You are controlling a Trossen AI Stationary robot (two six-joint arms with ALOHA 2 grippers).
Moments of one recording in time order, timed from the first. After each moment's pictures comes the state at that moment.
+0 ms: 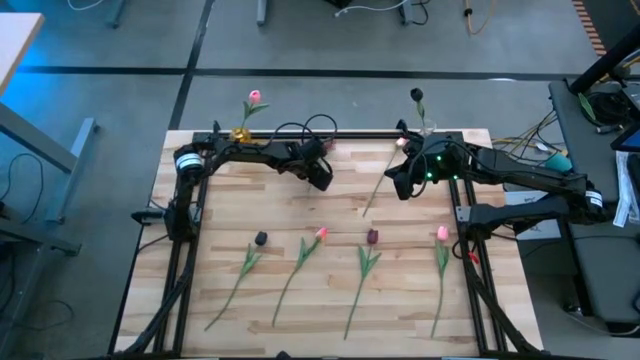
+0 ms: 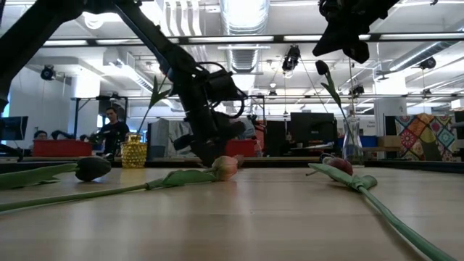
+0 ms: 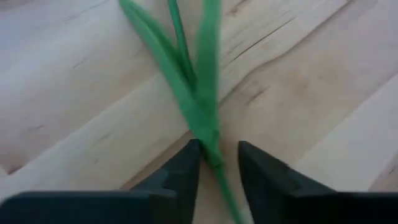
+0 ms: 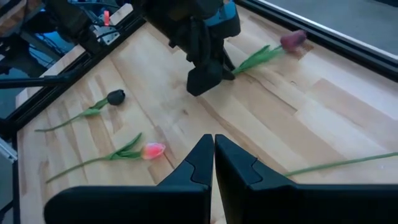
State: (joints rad) left arm 0.44 2.05 1.31 -0.37 -0.08 -0.49; right arm -0.32 1.00 0.96 -0.59 -0.04 0.47
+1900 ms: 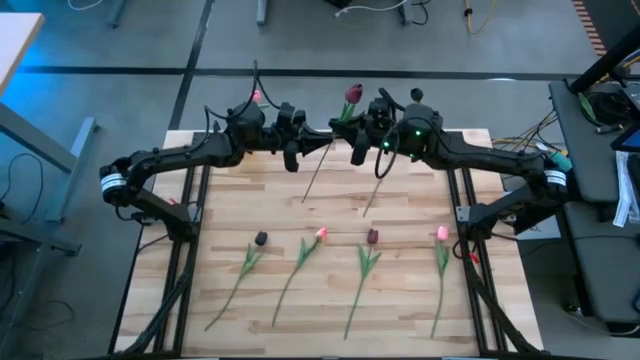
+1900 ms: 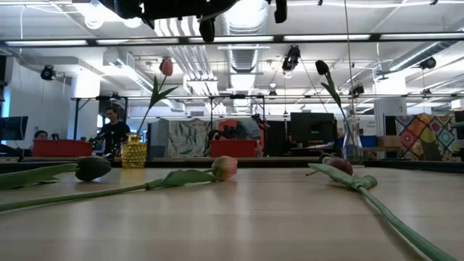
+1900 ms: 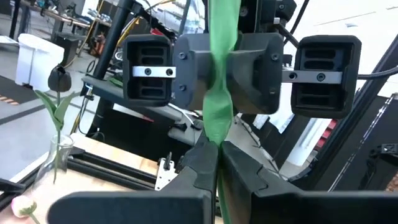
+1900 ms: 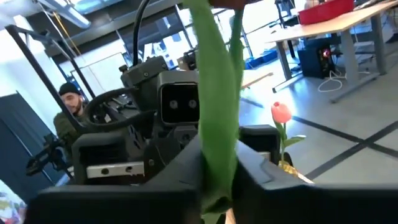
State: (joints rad) left arm 0.42 1.44 1.13 0.44 0.46 -0.46; right arm -0.29 1.41 1.29 0.17 0.00 0.39
